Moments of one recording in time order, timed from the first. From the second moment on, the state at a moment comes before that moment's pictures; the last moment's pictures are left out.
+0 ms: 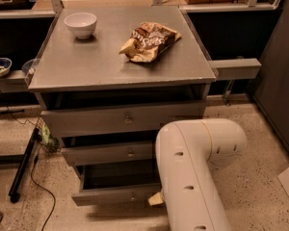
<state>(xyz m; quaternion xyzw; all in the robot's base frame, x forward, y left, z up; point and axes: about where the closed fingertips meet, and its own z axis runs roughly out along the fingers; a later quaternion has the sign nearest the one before) 0.543 -0.100 0.193 -0.21 0.96 0.11 0.16</state>
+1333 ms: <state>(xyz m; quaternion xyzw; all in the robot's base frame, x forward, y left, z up) 0.541 -0.098 0.187 -0.21 0.96 0.11 0.15</state>
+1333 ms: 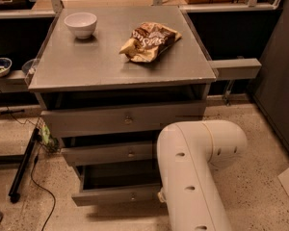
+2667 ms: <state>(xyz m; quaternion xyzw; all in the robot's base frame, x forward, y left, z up) 0.562 -0.079 0.166 -0.22 0.96 0.10 0.14</state>
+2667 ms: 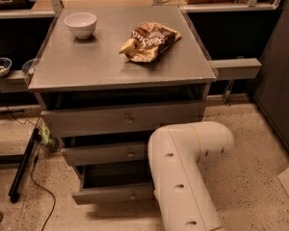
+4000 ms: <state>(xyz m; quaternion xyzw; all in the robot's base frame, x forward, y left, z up) 0.577 -0.064 0.172 -0.24 0.95 0.10 0.15</state>
